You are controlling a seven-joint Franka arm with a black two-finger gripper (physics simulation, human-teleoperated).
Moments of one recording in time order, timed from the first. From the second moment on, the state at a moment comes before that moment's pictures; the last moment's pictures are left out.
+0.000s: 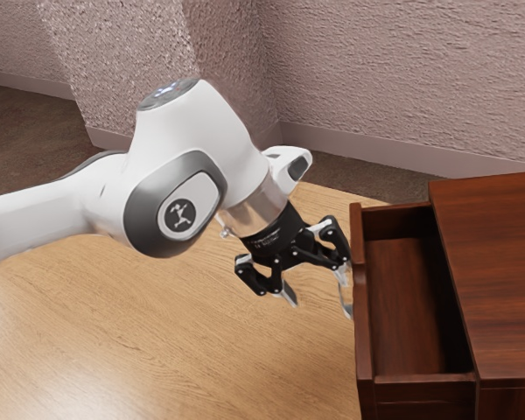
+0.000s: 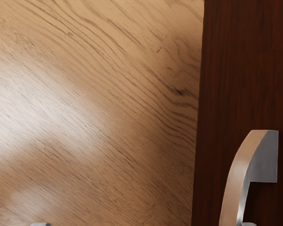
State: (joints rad) arm -0.02 -0.11 -0.17 -1.95 -0.21 2.13 -0.78
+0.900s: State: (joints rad) arm -0.02 -0.20 -0.09 -2.02 -0.23 2.08 -0.65
